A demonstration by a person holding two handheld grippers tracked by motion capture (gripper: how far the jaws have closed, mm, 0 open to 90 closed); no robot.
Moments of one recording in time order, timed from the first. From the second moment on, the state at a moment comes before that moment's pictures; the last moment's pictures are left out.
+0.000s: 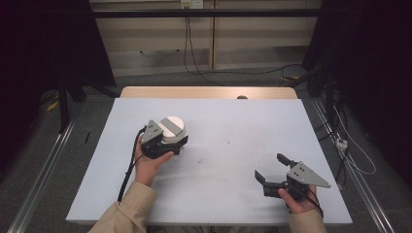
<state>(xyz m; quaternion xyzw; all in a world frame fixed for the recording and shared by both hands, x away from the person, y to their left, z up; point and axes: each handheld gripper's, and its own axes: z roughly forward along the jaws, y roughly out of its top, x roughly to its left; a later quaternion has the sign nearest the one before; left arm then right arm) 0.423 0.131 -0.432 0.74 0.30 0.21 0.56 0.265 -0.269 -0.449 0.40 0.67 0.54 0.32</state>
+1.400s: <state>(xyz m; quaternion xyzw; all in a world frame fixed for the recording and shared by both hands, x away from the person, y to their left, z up) 0.445 0.080 -0.437 0.77 0.27 0.18 0.55 0.264 -0.270 -0.450 0.40 0.67 0.54 0.32</state>
